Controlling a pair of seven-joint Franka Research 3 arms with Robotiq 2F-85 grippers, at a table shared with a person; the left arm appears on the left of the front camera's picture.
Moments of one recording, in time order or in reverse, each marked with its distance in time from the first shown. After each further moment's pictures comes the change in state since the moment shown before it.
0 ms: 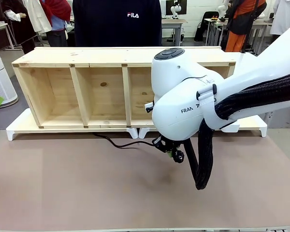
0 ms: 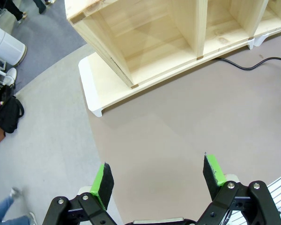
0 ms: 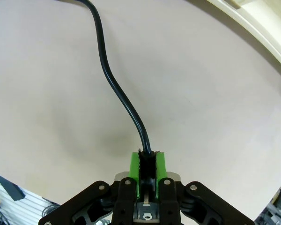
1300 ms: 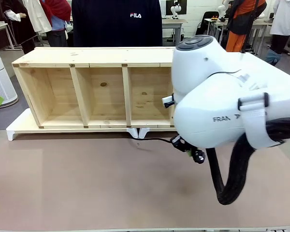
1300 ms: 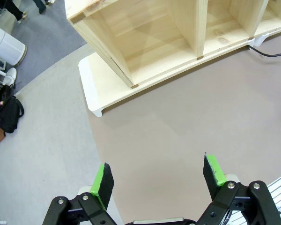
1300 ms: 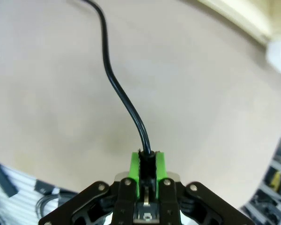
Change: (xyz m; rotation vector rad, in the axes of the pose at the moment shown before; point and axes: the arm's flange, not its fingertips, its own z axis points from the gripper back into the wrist) left arm 0.000 0.000 0.000 0.000 0.000 0.000; right arm -0.062 -0.032 0.040 -0.065 -0.042 -0.092
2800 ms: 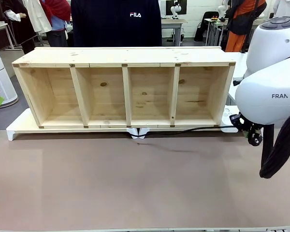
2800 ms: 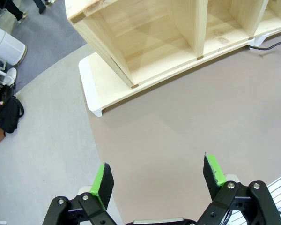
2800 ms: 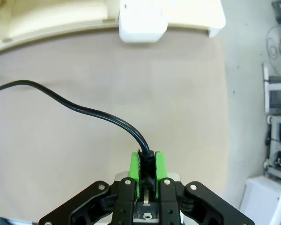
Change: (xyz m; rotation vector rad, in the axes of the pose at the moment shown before) left arm 0.000 0.000 0.000 0.000 0.000 0.000; right arm -0.016 -0.182 -0.002 -0.078 -0.074 -0.405
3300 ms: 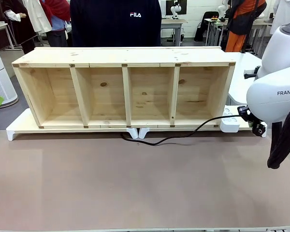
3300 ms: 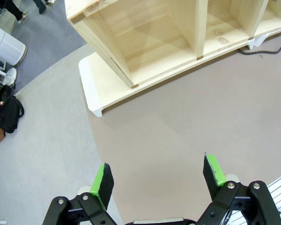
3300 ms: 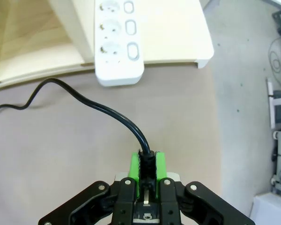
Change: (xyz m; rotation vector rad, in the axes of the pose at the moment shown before) left arm 0.000 0.000 0.000 0.000 0.000 0.000; right arm 0.032 -0.041 -0.030 0.033 -0.087 -0.042
